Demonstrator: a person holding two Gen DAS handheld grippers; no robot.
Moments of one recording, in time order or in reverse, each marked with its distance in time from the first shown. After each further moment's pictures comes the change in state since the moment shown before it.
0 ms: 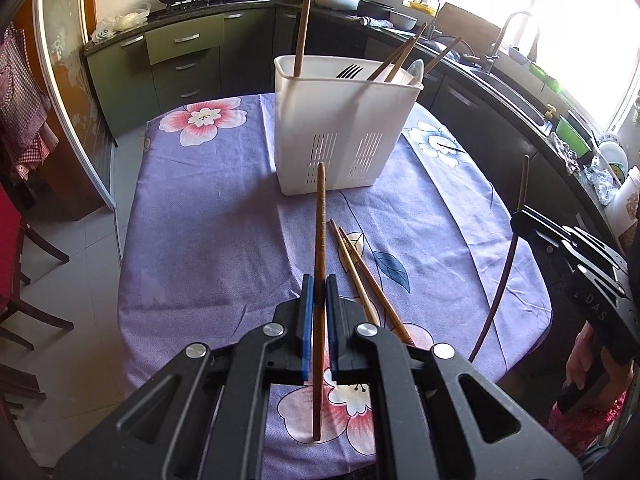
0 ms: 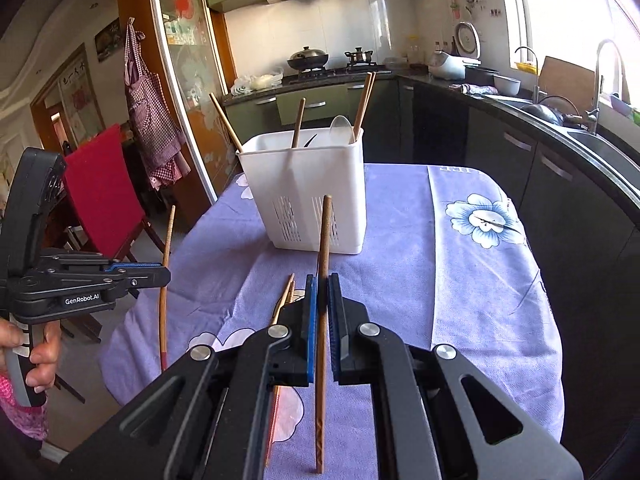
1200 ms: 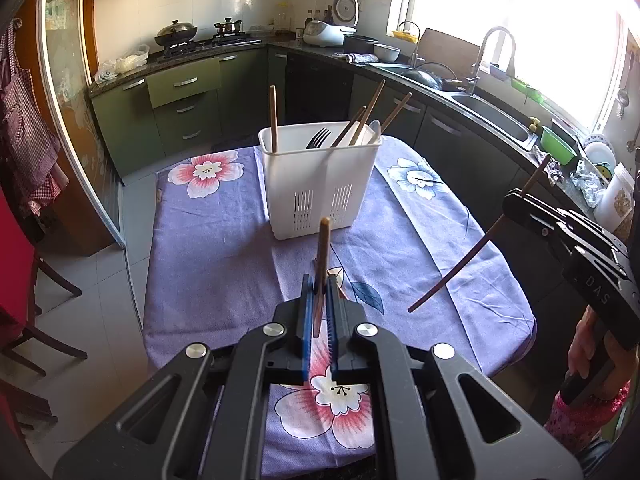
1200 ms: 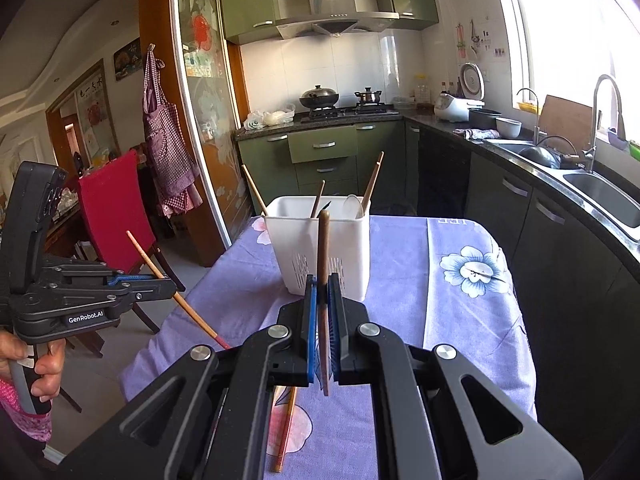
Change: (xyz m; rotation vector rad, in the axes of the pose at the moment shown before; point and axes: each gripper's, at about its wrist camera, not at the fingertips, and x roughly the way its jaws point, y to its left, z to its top) left arm -0.061 -0.026 0.012 0.059 -0.127 0.019; right arm -0.059 0.012 0.035 -0.048 -0.127 0.021
